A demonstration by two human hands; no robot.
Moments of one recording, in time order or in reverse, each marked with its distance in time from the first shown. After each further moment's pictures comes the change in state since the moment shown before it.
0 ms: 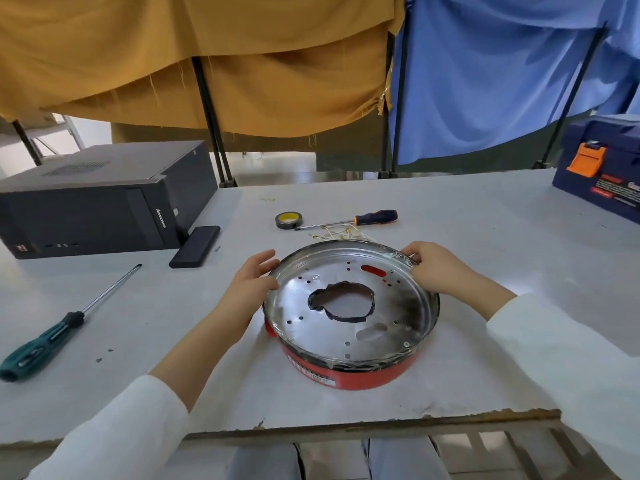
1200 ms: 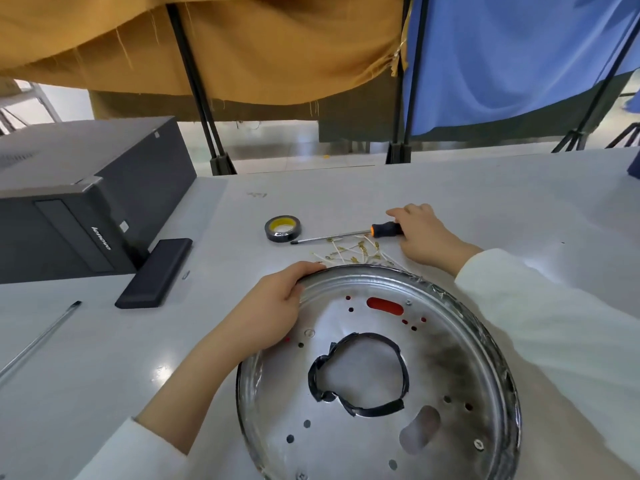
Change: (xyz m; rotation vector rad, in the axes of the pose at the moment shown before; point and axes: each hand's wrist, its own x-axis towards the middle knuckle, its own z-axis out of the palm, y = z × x) left_hand 0.111 0.011 0.030 0.610 -0.204 0.301; right_hand 0.212 0.015 0.035 -0.347 0.053 -0.232
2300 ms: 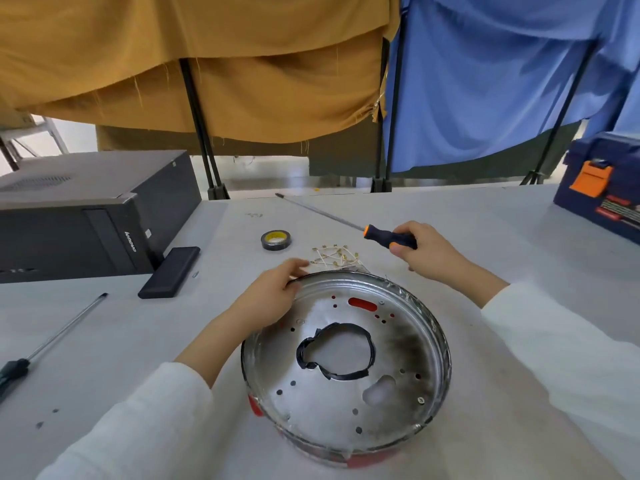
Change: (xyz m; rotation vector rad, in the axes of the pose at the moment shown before) left_hand -0.024 0.017 0.007 0.039 0.080 0.077; right_hand -0.122 -0.020 -0.074 0.522 0.145 0.067
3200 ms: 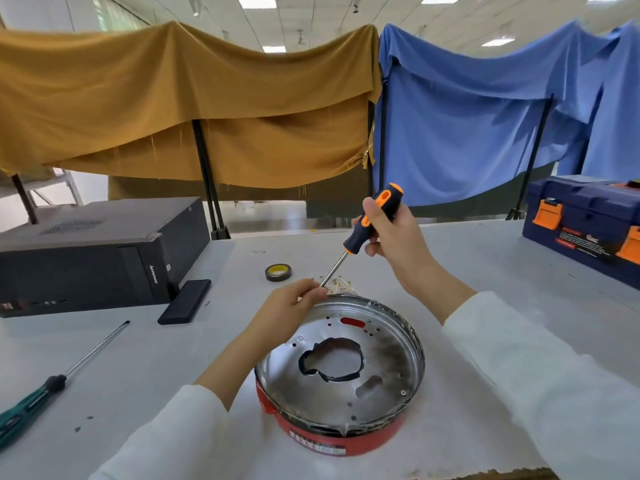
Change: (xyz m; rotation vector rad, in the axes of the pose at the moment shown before) left_hand -0.041 0.057 -0.011 -0.105 0.085 0.108; right_hand -0.058 -0.115 -0.029 0.884 0.228 -0.115
